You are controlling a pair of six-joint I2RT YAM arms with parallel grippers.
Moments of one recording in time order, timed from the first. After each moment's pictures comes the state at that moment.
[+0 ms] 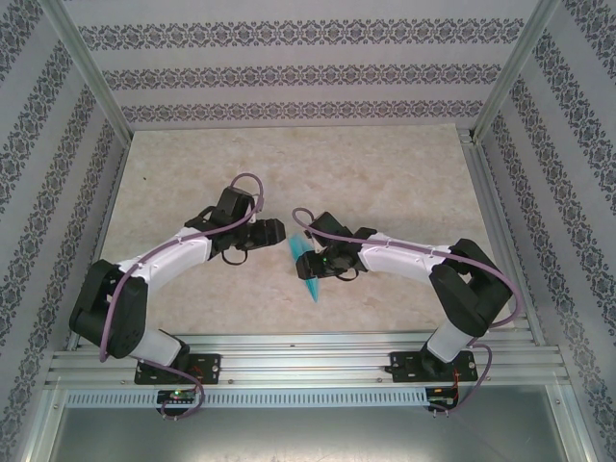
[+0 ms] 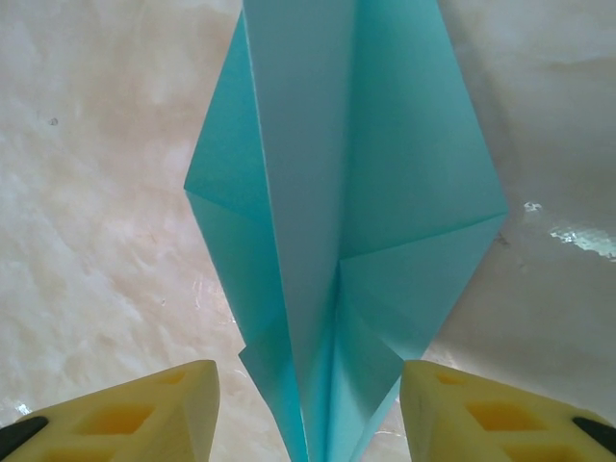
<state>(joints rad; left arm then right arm) -0.46 1.47 0.90 -0.32 0.32 -0.65 0.80 1.65 0.96 -0.42 -0.18 0.52</state>
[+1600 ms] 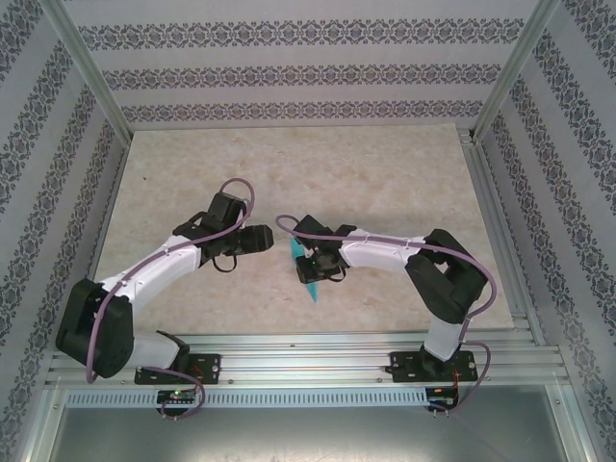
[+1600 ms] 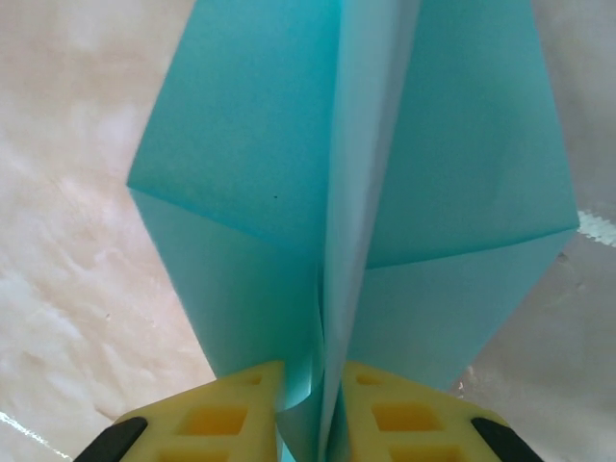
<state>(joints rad) -0.45 1.35 0.86 -0.44 0.19 -0.58 0.85 1.80 1.08 -0.54 -0.12 0.50</state>
